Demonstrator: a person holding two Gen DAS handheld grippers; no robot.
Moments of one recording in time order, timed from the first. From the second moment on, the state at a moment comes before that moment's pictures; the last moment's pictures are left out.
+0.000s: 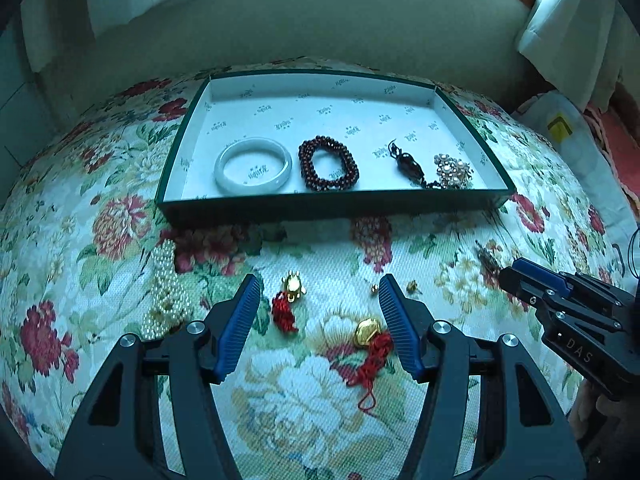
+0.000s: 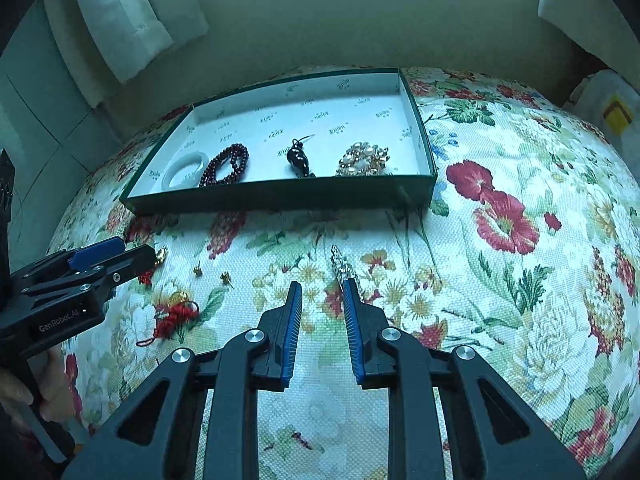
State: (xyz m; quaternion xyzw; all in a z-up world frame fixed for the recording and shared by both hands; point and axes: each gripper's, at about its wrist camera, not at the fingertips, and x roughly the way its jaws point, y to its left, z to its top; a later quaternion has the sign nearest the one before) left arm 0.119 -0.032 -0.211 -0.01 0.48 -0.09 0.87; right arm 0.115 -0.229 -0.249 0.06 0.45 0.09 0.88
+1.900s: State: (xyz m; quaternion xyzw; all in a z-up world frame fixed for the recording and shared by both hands) left arm 0.094 -0.059 -0.237 0.01 0.52 -0.13 0.85; right arm 0.113 -0.241 -0.258 0.05 0.46 0.06 0.89
